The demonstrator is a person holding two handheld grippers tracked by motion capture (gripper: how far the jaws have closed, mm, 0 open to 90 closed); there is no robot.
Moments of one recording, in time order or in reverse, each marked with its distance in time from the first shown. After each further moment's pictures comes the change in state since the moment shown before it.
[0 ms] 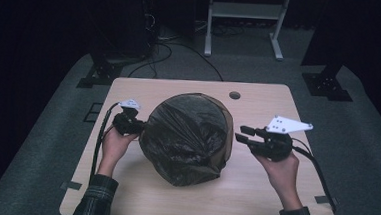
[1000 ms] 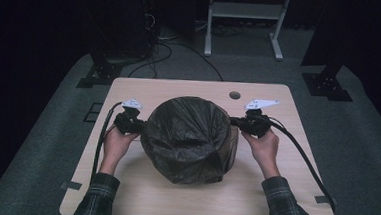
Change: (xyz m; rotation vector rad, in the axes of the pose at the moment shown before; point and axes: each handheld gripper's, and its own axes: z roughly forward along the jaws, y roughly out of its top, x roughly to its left) left arm 0.006 -0.003 0.009 0.032 0.043 0.012; right arm -0.067 -0.018 0.091 0.220 -0.069 0.110
